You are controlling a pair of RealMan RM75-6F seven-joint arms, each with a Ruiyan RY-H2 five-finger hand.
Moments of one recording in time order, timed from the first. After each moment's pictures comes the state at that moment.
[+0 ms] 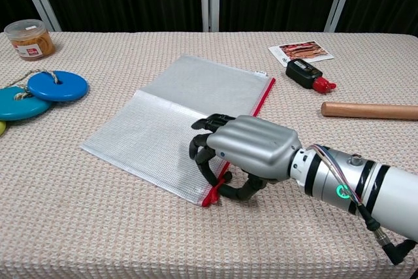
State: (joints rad) left arm -0.03 -1.28 0.03 -1.41 1.54 1.50 -0.07; right arm 0.70 -1.81 0.01 -1.32 -1.60 0.91 -0.21
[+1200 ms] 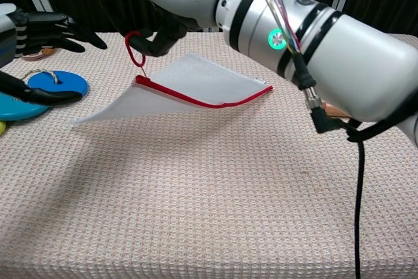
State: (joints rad) left arm -0.42 -1.46 -0.09 -1.58 1.65 1.25 -0.46; right arm 0.89 -1.77 0.35 -1.57 -1.48 0.97 -0.56
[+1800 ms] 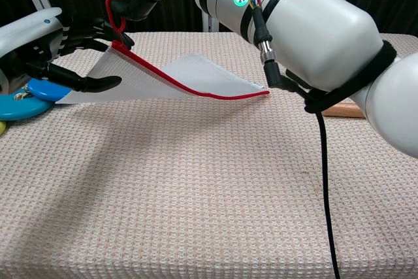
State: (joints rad) left arm -0.47 -1.59 -0.15 -1.56 1.48 1.20 -0.36; right arm 0.98 -1.81 0.42 -1.52 -1.36 1.01 -0.54
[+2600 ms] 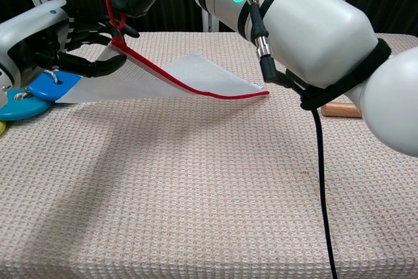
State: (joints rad) left arm -0.49 -1.63 -0.19 -1.58 1.41 1.21 -0.34; right arm 1.03 -1.80 0.39 -1.50 -1.32 1.06 -0.50
